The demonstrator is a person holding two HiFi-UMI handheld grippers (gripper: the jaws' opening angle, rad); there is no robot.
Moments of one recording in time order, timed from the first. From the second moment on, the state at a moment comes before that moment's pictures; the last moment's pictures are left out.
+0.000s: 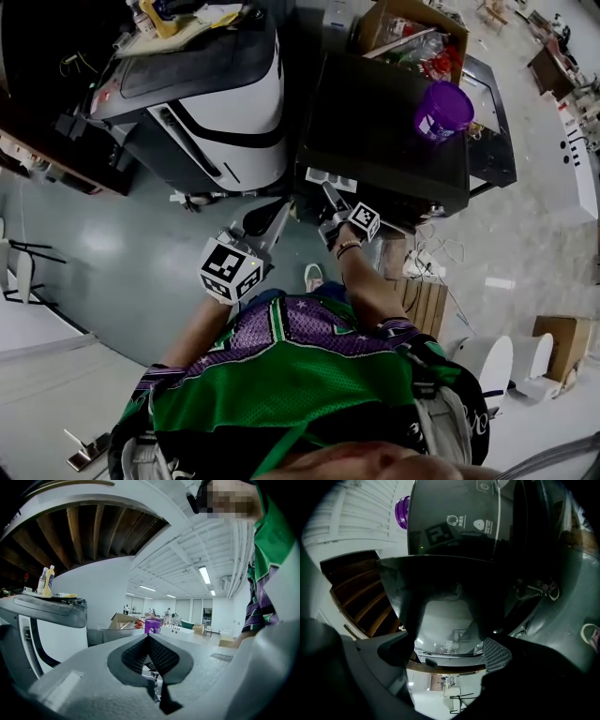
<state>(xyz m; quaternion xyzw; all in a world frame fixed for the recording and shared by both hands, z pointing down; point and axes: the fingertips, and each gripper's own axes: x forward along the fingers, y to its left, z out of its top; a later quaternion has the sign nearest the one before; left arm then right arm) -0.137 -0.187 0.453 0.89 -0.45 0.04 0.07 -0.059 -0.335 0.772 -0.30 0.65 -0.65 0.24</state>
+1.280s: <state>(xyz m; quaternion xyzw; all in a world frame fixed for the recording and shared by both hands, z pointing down) -0.113 -0.152 0.437 0.92 -0.39 0.02 0.05 -0.059 -0.230 0.770 -0.27 0.67 -0.66 0.19</state>
